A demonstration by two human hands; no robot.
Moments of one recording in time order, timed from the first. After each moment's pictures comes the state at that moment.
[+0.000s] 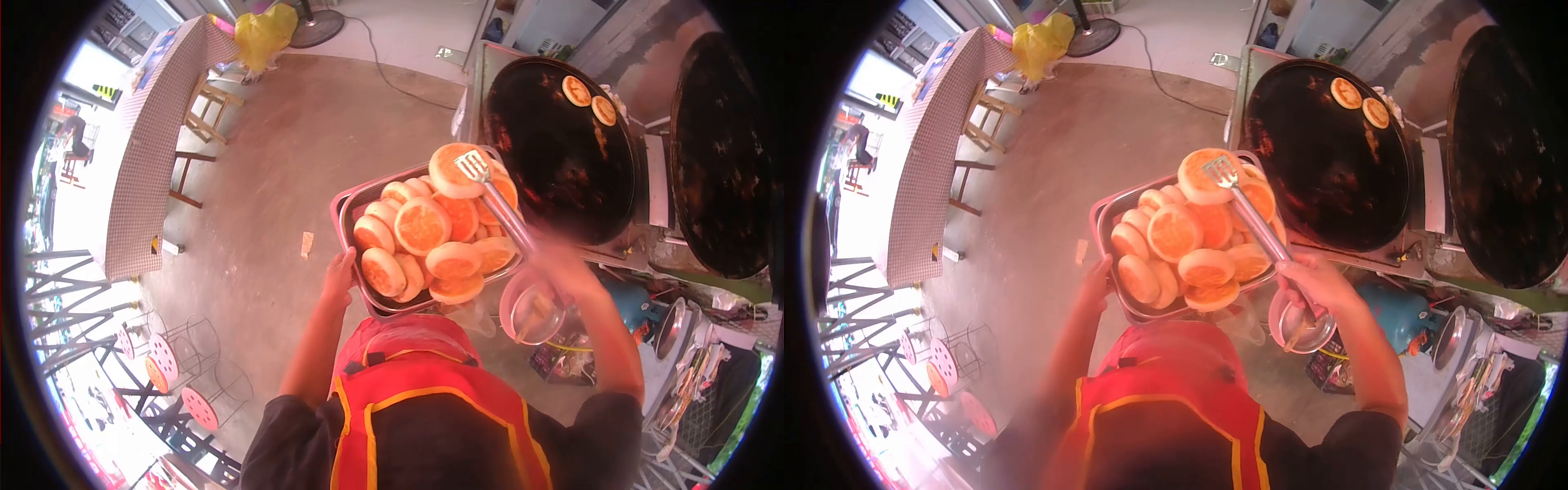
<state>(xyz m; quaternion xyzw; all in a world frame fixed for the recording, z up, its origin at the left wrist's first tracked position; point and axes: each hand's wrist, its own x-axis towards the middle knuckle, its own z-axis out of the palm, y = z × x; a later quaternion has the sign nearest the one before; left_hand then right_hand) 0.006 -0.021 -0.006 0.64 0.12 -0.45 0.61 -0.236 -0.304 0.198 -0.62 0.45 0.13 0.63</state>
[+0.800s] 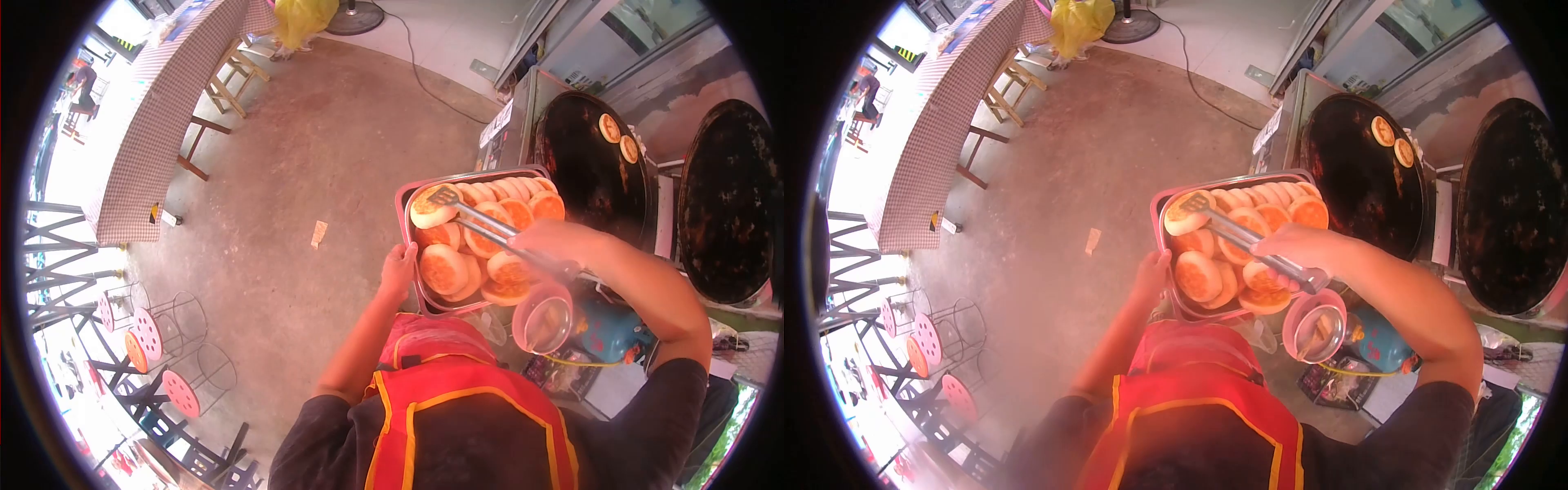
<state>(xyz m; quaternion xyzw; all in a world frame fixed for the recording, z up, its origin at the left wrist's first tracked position) 0.008 -0.014 -0.002 0.67 0.06 -0.42 0.61 -0.062 -0.228 0.230 -0.63 0.42 0.39 0.53</state>
